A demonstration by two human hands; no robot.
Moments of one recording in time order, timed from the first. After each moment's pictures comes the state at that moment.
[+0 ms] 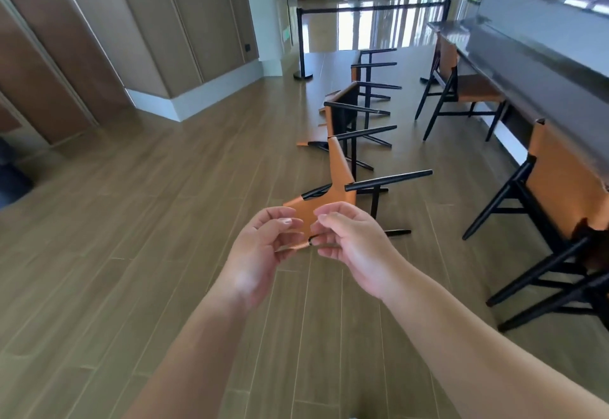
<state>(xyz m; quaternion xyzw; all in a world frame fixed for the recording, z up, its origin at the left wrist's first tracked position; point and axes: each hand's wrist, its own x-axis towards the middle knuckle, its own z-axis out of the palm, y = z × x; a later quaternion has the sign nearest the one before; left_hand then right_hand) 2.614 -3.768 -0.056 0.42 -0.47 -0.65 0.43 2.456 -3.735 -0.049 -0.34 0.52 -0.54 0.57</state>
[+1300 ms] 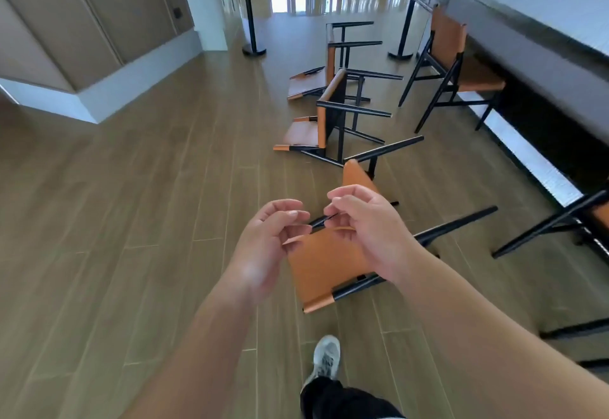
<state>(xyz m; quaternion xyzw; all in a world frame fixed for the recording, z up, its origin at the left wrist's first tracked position) 2.688 -4.402 -0.105 0.39 -0.45 -0.74 0.32 2.534 -4.334 -0.077 -0.26 0.61 -0.57 0.48</state>
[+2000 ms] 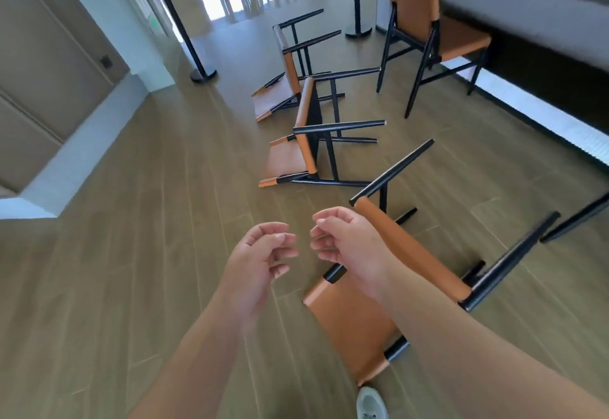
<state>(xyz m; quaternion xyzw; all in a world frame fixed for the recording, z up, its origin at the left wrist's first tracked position) 2.547 -4.724 -0.109 0.43 -0.52 -0.71 0.20 2.409 -4.631 -0.114 -0.13 0.59 -0.63 0.49</state>
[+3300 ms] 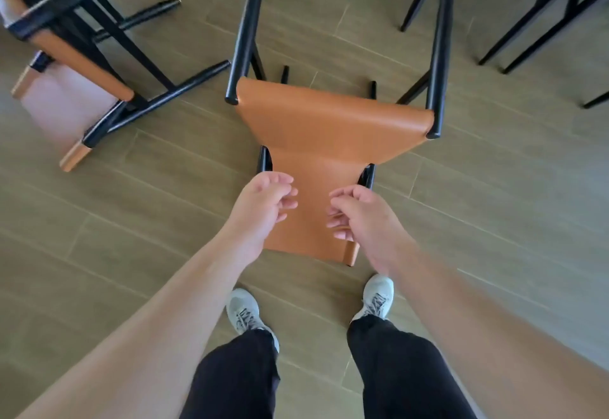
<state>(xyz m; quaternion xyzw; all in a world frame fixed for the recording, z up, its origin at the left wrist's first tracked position) 2.402 -4.859 -0.437 0.29 -0.65 -0.66 -0.23 2.412 -4.681 -0.432 0.28 0.68 -0.61 0.29</state>
